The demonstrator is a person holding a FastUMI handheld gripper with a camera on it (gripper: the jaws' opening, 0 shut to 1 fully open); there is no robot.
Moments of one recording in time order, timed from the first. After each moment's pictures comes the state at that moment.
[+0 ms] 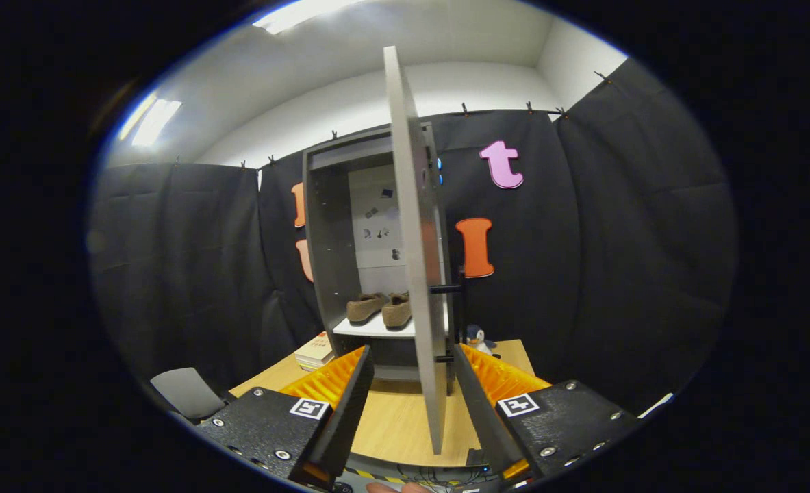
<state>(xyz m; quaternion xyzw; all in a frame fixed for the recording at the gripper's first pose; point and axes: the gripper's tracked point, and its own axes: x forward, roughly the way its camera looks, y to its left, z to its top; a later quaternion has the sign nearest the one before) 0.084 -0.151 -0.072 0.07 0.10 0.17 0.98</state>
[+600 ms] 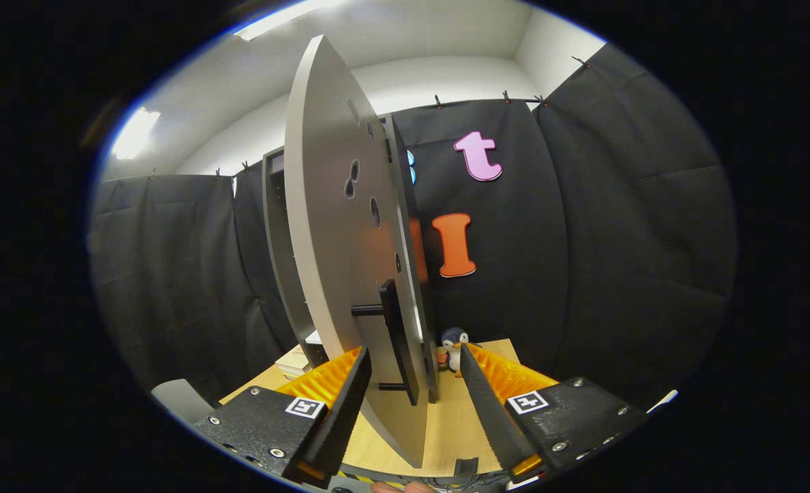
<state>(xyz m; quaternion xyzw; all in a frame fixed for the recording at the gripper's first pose) 0.143 -0.169 -0.082 0.07 0.12 0.14 0.98</state>
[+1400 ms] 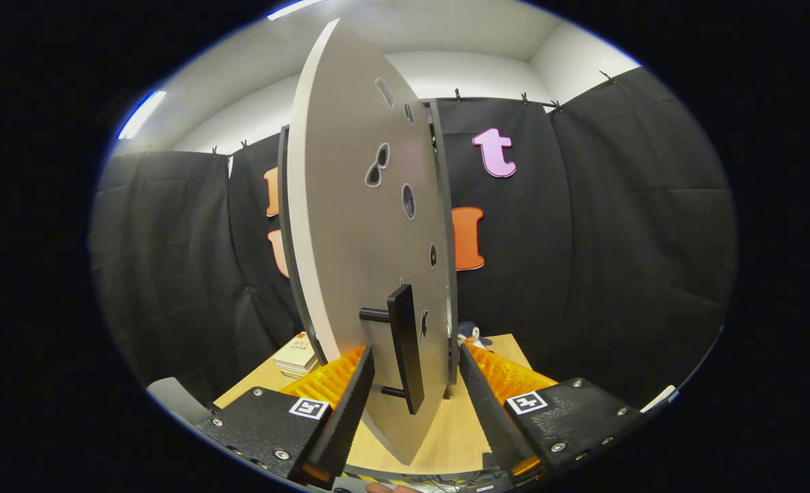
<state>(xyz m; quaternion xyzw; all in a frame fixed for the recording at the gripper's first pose) 0.132 -0.056 -0.079 0.05 0.14 0.12 0.98</state>
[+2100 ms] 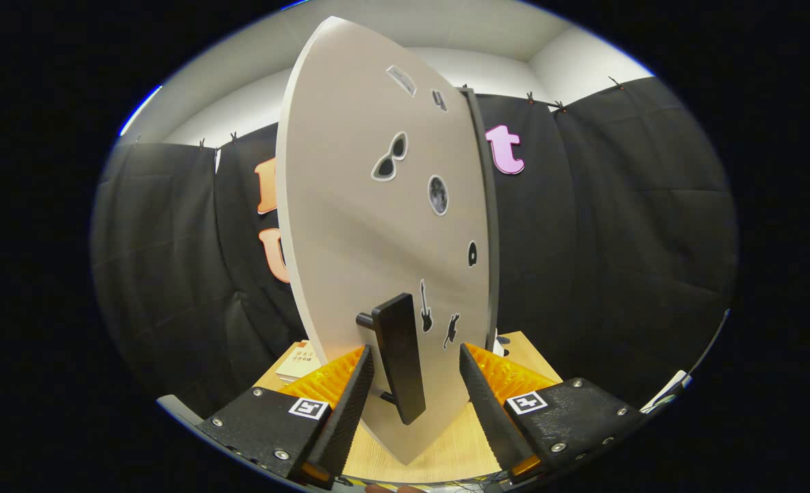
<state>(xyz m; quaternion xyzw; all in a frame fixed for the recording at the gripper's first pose) 0.163 0.058 -0.085 0.04 0.15 0.08 0.99</state>
